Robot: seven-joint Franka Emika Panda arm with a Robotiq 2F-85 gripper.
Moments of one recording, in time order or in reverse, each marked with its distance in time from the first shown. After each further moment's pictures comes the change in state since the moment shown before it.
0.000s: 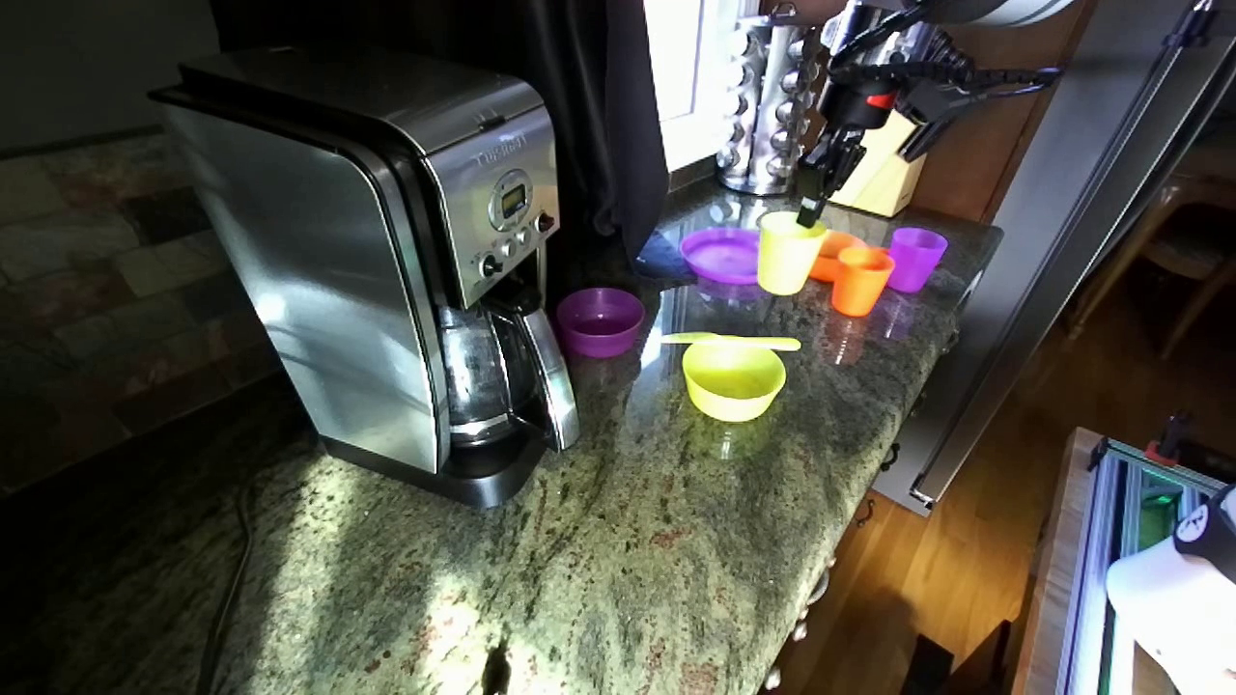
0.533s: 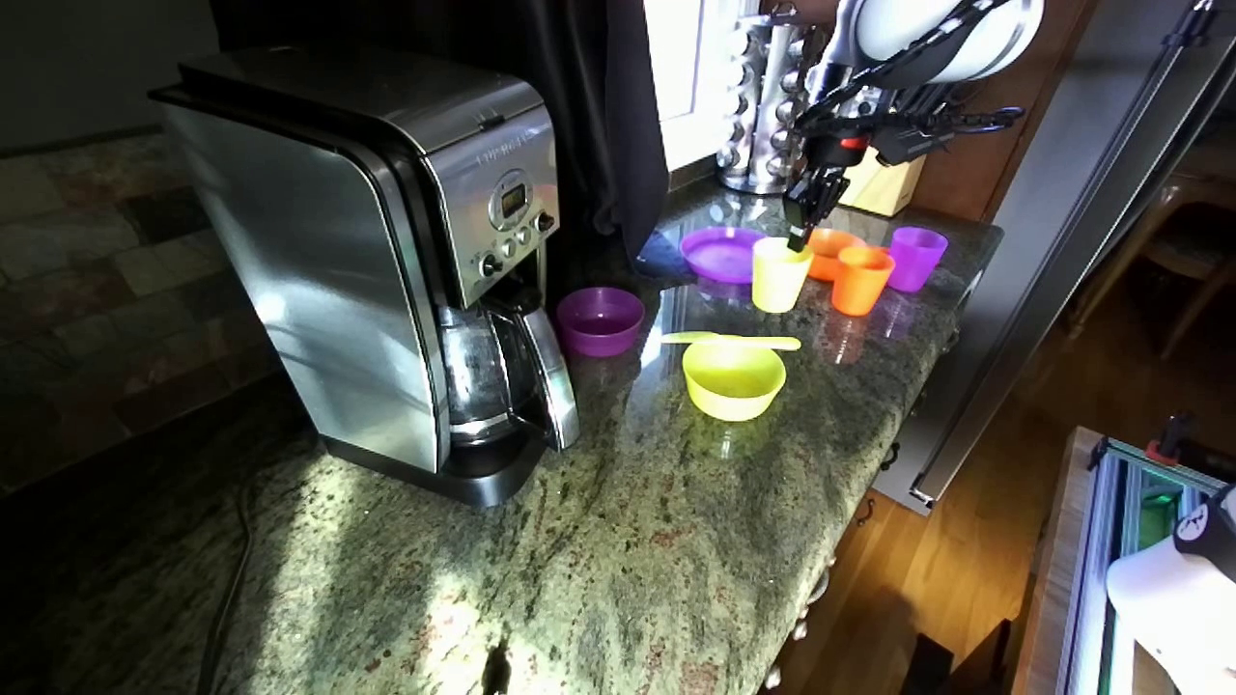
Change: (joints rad) arm -0.033 0.175 -0.018 0.044 -0.010 0.095 -0.003
